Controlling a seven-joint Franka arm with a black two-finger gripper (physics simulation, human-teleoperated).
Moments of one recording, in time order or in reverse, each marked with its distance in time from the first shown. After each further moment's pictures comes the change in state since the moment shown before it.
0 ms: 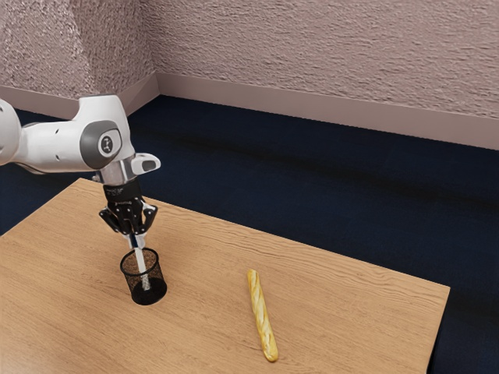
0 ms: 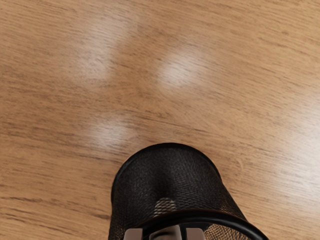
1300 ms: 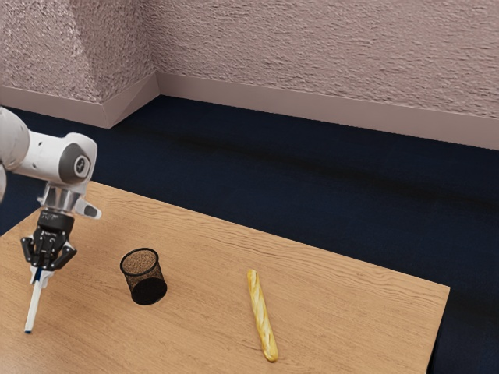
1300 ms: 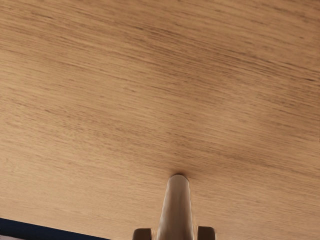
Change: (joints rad) arm 0.274 0.304 -0.002 0.208 0.323 -0.539 0.194
